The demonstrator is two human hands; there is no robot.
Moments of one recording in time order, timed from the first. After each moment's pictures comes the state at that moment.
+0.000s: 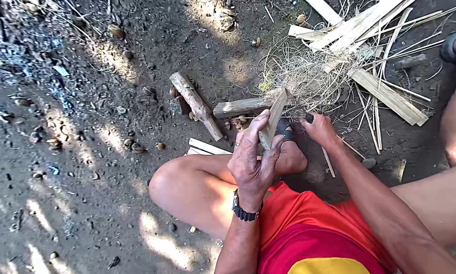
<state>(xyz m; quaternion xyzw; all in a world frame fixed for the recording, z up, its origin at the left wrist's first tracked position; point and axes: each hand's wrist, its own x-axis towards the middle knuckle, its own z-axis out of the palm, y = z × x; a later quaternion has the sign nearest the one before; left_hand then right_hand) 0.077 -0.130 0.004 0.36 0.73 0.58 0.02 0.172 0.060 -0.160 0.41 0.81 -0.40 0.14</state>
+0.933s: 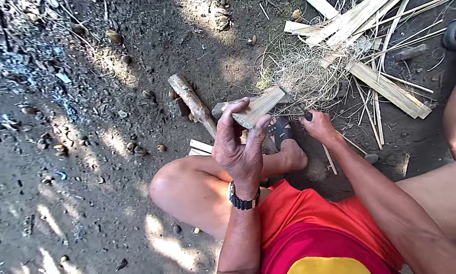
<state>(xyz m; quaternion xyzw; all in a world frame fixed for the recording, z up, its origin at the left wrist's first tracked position) 0.059 -0.113 0.014 0.29 0.72 0.64 0.00 0.179 0.060 -0.174 0.40 0.81 -0.41 0.13</state>
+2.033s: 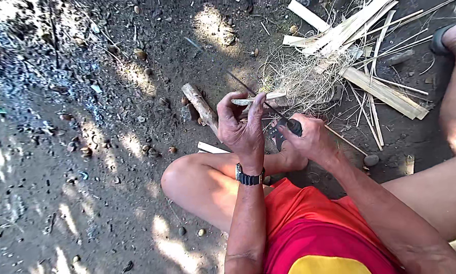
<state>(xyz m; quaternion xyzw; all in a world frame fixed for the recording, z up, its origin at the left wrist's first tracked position) 0.070 -0.097 0.019 0.30 0.74 0.60 -0.03 0.183 0.013 -0.046 0.24 0.84 -0.47 -0.15</state>
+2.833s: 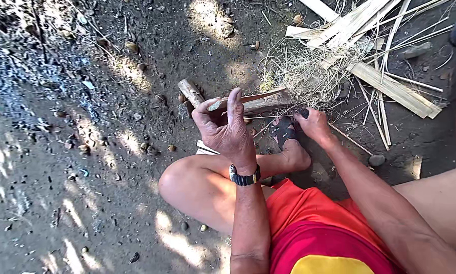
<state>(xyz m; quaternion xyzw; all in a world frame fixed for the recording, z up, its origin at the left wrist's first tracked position) 0.050 -0.095 0.016 0.19 0.76 0.61 -0.08 0.159 0.050 -0.163 0.42 0.79 -0.44 0.08</state>
